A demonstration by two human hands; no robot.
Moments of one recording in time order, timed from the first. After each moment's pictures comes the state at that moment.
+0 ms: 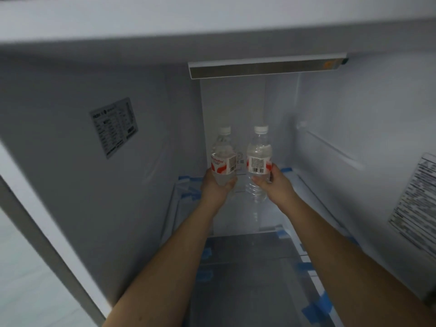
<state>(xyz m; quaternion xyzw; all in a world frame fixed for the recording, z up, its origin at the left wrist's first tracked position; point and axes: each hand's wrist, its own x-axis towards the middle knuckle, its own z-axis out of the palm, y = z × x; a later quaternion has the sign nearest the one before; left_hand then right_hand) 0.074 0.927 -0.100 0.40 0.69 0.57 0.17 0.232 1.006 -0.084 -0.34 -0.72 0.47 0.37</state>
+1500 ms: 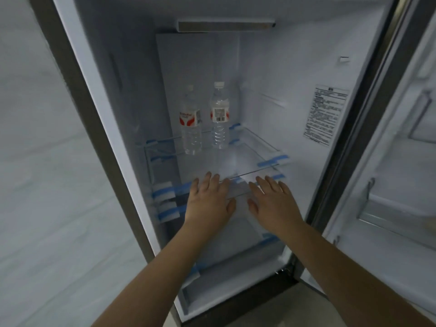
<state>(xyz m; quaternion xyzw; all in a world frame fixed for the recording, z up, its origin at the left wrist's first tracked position) 0.181 0.704 -0.125 0.69 0.71 0.07 -0.08 0.349 0.757 -0.142 -0.51 -0.85 -0.06 0.10</state>
